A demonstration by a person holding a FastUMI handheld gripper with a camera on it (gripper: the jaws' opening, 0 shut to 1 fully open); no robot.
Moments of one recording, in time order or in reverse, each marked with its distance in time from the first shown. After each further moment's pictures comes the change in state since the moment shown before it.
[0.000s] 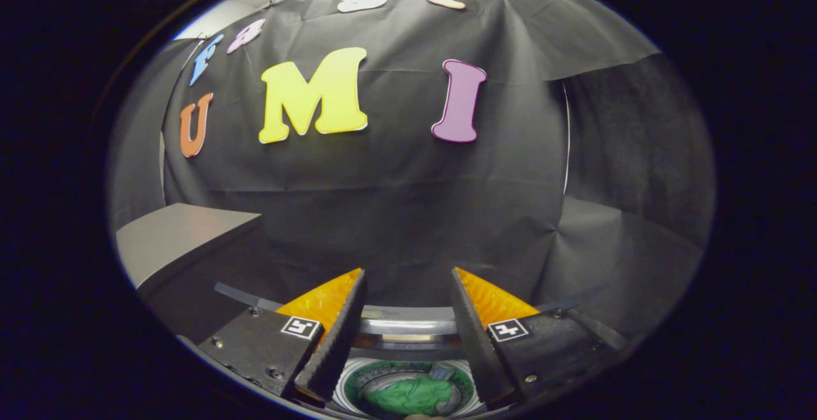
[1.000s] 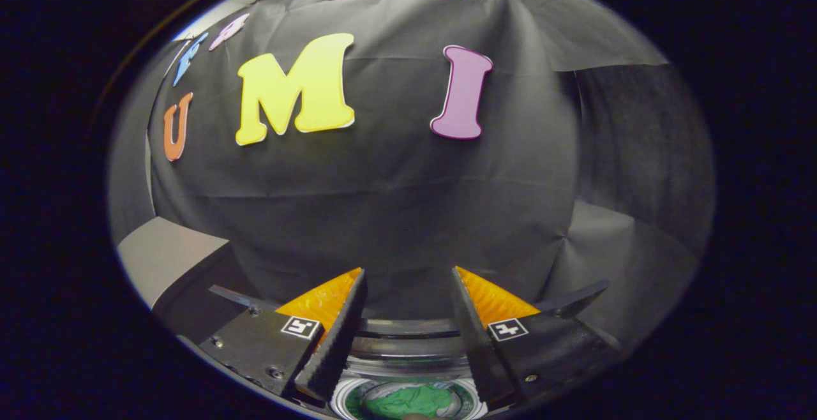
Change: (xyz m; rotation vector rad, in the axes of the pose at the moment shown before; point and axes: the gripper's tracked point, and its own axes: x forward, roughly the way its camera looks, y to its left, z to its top) arm 0.068 0.001 0.039 0.002 0.033 -0.021
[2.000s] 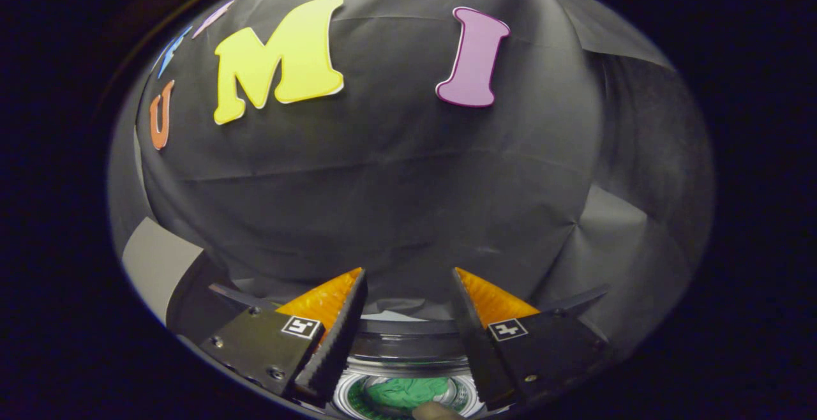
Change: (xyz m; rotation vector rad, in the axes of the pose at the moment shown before) arm 0.052 -0.002 0.008 -0.001 0.223 -0.003
